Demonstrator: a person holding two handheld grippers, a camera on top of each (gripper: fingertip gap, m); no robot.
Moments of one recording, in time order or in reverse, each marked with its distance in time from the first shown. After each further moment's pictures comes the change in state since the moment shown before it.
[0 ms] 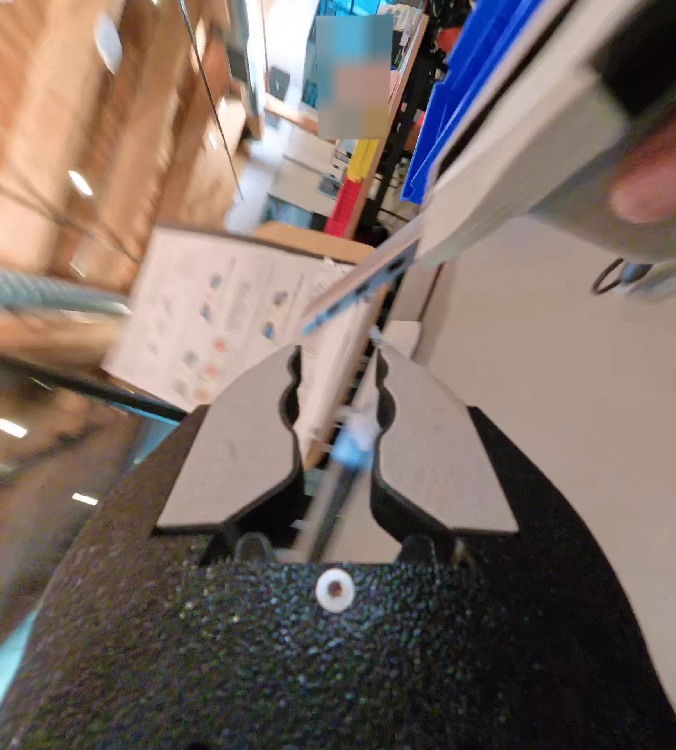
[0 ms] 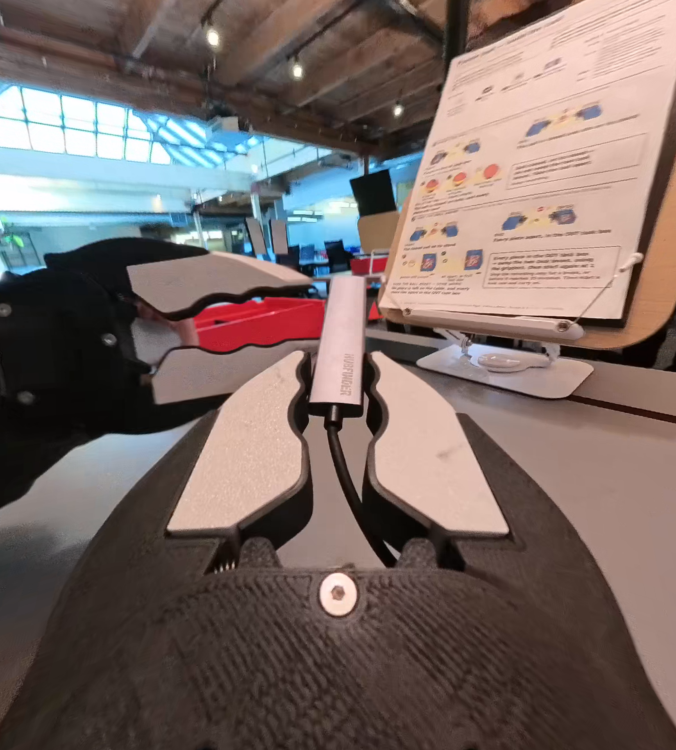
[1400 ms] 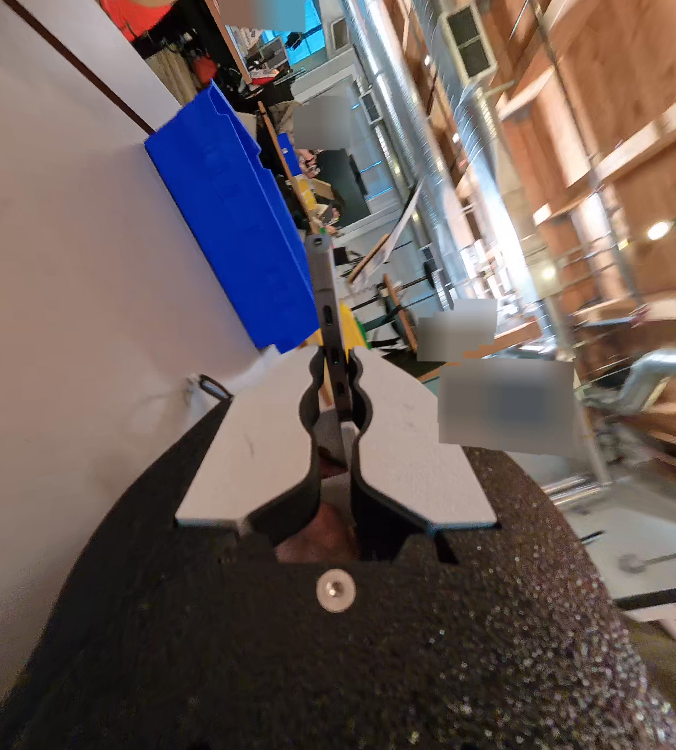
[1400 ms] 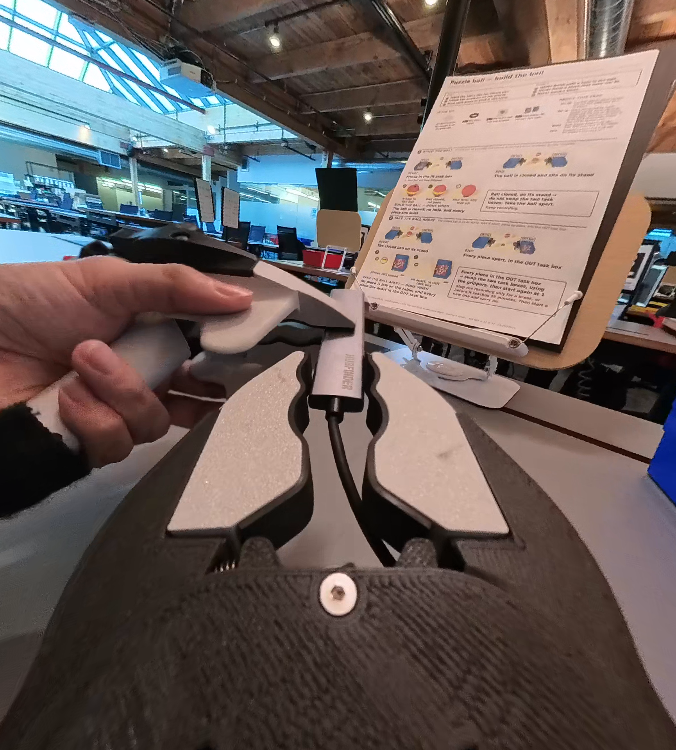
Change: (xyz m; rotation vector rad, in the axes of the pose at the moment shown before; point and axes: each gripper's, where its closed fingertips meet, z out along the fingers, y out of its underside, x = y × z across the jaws) left arm 0.035 -0.025 0.005 0.089 0.777 -2.308; right arm -0.006 0.020 0.000 -0.018 0.100 -0.245
